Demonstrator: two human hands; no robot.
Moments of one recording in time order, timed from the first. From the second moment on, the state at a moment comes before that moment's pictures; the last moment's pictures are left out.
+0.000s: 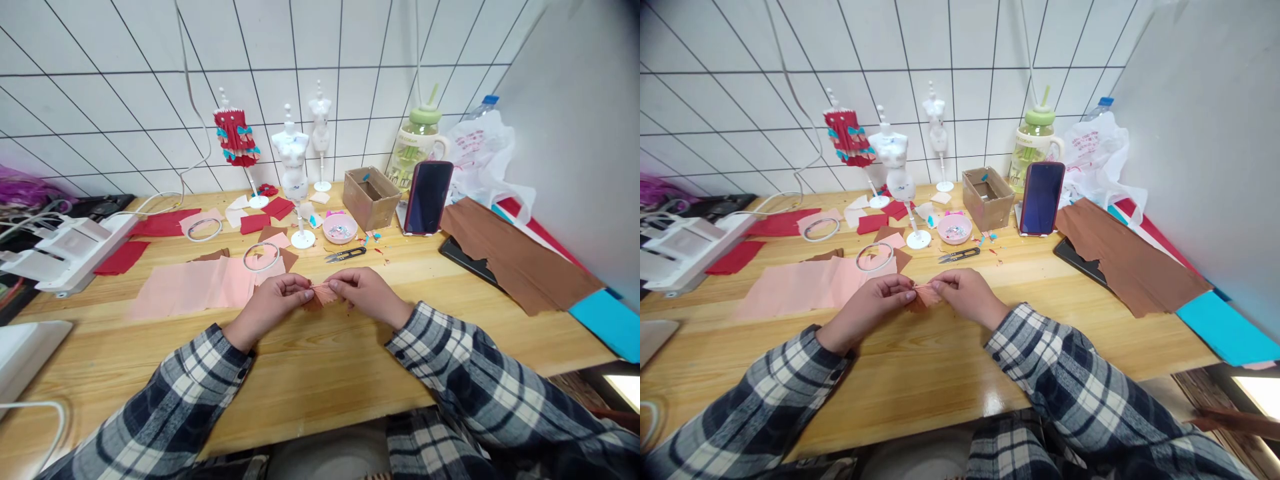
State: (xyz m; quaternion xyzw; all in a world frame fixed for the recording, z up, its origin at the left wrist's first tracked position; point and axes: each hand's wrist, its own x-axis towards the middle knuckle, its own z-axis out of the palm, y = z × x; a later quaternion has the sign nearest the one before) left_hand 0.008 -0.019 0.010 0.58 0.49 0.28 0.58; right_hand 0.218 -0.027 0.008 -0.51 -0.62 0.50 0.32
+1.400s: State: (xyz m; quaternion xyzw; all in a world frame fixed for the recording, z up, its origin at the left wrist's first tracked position) left_hand 0.020 -0.024 0.011 0.42 0.45 0.43 0.66; right_hand 0.199 -0.035 0.004 -0.36 -0.36 0.74 0.44
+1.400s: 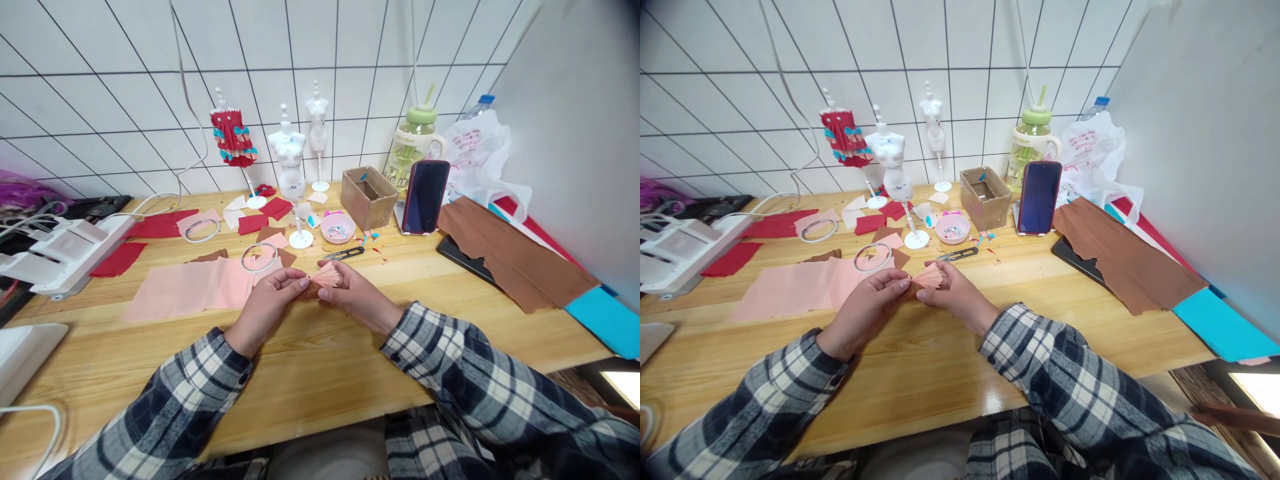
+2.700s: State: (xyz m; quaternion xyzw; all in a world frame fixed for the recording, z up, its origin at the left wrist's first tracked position) left_hand 0.025 -0.013 0.006 0.25 0.42 0.46 0.74; right_hand 0.190 -0.026 -0.006 -0.42 -0.41 0.70 0.41
